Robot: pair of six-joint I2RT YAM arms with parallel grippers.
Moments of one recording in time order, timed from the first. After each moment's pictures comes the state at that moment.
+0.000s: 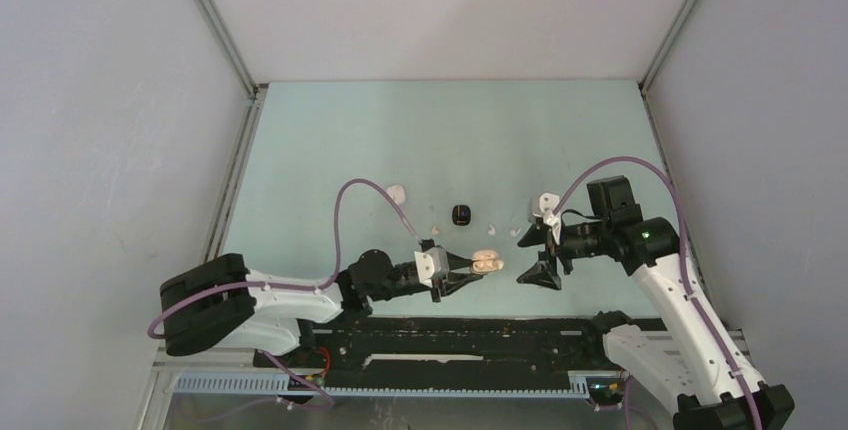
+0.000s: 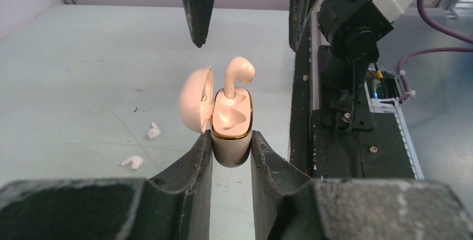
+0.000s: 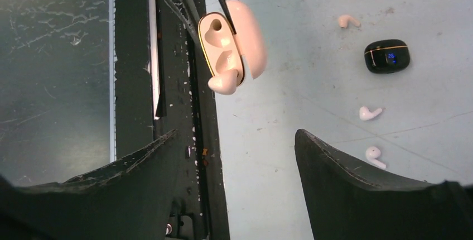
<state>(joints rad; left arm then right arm) -1.16 1.28 0.31 1.04 0.21 0.04 0.27 0.85 0.85 -1.00 -1.00 -0.79</state>
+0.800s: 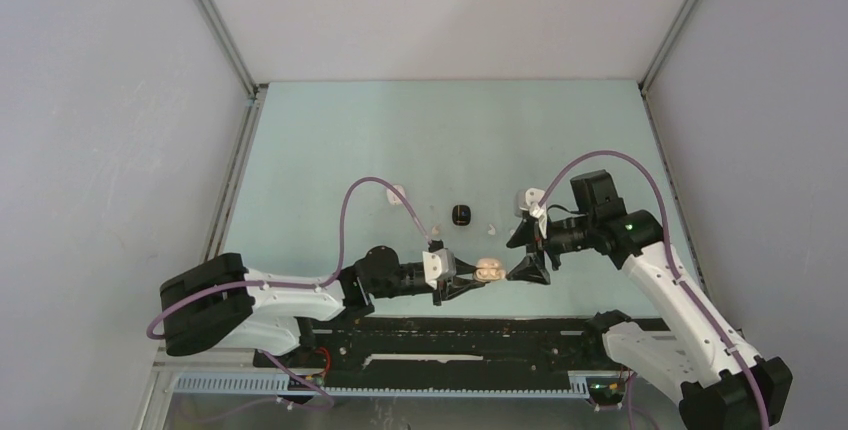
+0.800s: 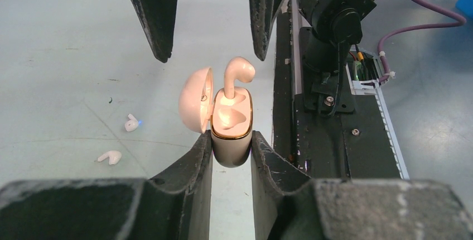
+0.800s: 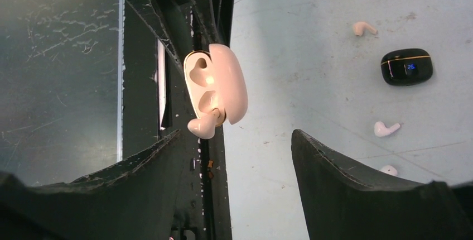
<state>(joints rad) -1.16 1.28 0.36 0.91 0.30 0.03 0.35 0.92 0.82 -0.86 -1.00 -0.67</state>
